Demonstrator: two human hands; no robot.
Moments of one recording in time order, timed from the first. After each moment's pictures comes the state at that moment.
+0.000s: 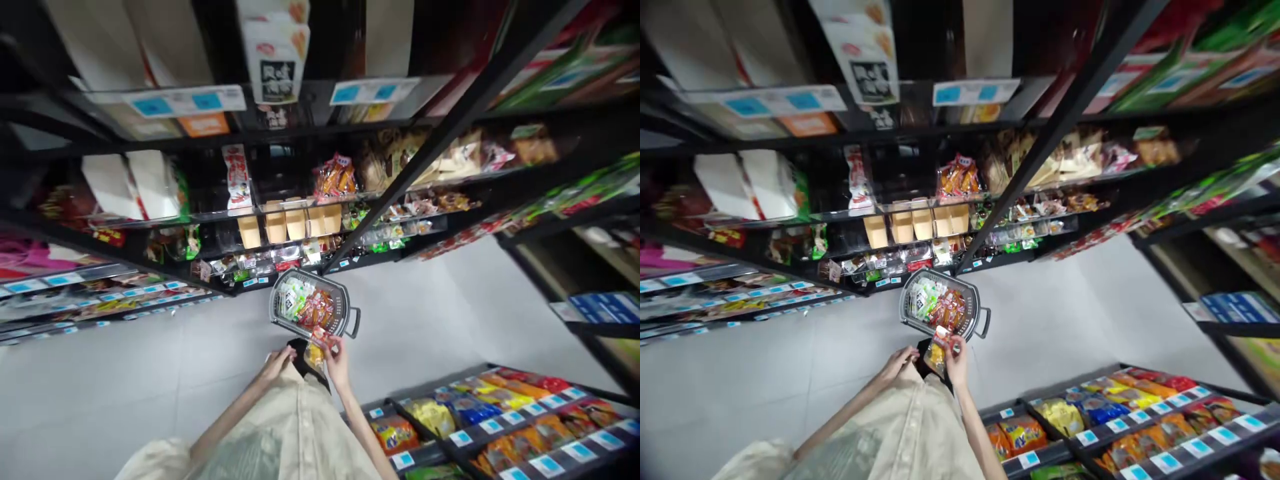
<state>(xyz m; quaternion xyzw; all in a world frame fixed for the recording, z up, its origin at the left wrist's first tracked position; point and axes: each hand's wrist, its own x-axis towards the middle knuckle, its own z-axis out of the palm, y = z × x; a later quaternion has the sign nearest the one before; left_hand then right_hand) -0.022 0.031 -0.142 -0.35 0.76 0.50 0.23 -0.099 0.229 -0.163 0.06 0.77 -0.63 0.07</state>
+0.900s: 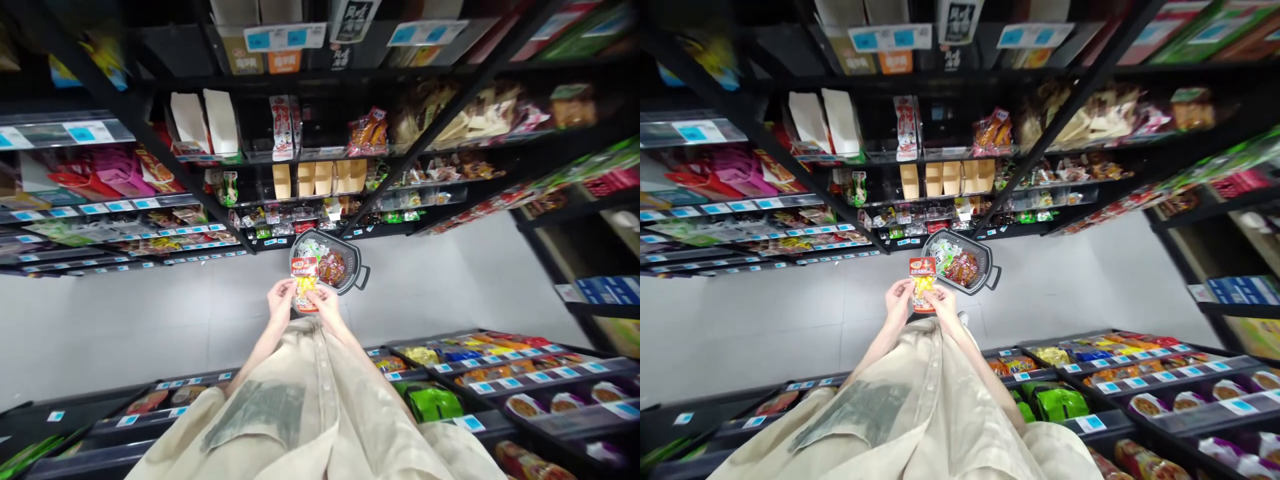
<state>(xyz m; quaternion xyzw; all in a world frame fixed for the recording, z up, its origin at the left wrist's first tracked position) 0.080 0.019 -0.007 -0.36 0.47 0.77 -0.22 0.026 0.139 0.005 0.01 0.57 -0.76 0.31</state>
